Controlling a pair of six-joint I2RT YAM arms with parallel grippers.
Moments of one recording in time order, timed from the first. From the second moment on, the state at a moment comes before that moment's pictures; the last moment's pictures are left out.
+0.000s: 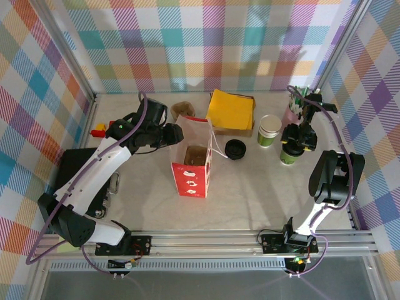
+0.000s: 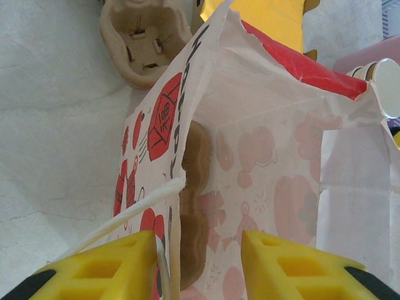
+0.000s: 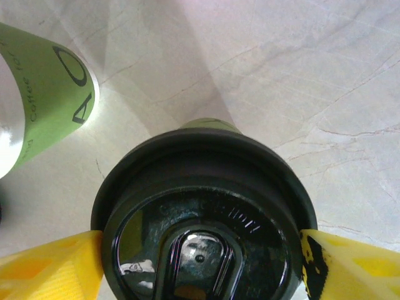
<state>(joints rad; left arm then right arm) -0.53 1.39 1.47 -0.94 0.09 -0.68 -0.15 1.75 1.50 -1.14 -0.01 0.20</state>
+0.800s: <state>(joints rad) -0.53 1.41 1.47 -0.94 0.09 -0.68 -0.15 1.76 1.50 -1.15 0.00 0.18</state>
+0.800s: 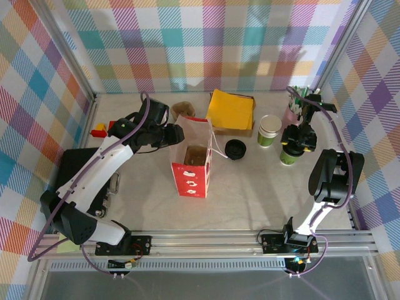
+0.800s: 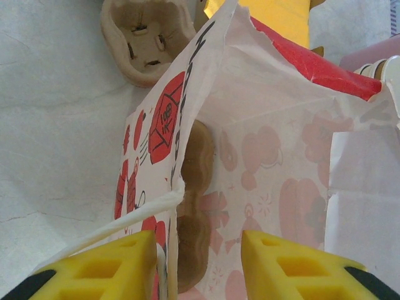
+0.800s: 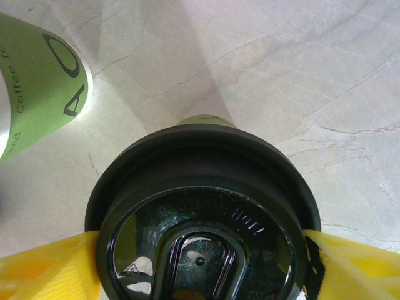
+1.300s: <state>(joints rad) -0.53 1.41 1.47 -0.94 0.09 -0.68 -0.14 1.73 1.47 -1.13 0.01 0.18</state>
